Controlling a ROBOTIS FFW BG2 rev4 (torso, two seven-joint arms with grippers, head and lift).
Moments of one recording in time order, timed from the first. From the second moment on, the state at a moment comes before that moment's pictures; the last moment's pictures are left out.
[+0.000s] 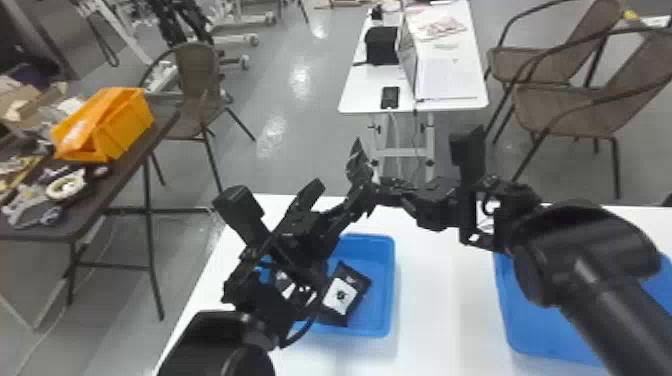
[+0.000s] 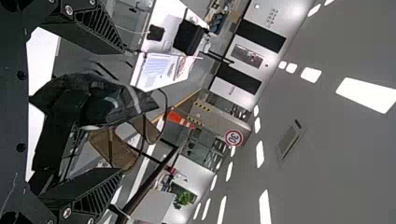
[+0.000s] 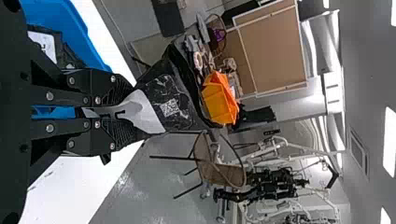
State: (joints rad) left arm 0.20 0.08 -0.04 -1.92 0.53 0.22 -0.16; right arm -0.45 -0.05 0.44 -1.19 -0.26 0.31 0.66
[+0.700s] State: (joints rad) left arm 0.19 0.08 -0.05 -1.90 0.50 0.19 -0.16; right arm -0.50 -0.04 0.58 -1.19 -0.37 0.31 0.68
